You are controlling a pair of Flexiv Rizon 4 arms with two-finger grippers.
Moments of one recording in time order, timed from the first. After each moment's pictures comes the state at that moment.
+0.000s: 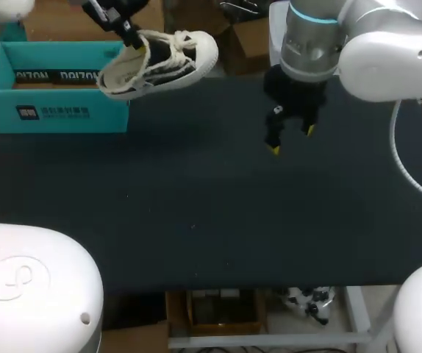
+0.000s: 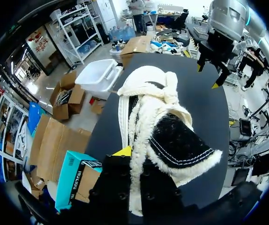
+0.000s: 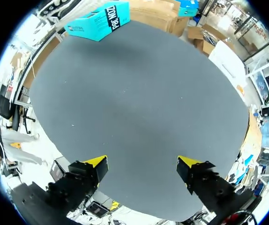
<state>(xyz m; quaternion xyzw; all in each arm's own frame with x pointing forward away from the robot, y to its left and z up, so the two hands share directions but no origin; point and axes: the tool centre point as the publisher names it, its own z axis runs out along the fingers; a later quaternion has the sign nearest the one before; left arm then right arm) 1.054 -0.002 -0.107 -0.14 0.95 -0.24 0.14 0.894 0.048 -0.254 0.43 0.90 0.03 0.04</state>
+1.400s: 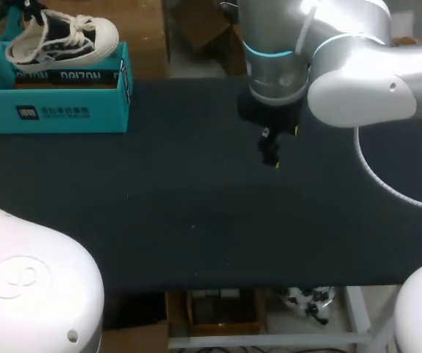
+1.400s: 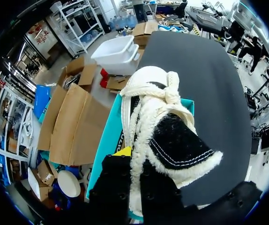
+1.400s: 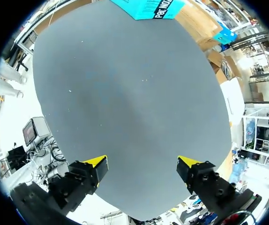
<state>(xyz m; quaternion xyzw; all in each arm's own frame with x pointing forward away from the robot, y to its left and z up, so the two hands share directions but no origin) 1.206 0.233 -0.149 -0.12 0.96 -0.19 0.14 0.881 0.058 -0.261 0.26 0.96 -0.06 0.11</state>
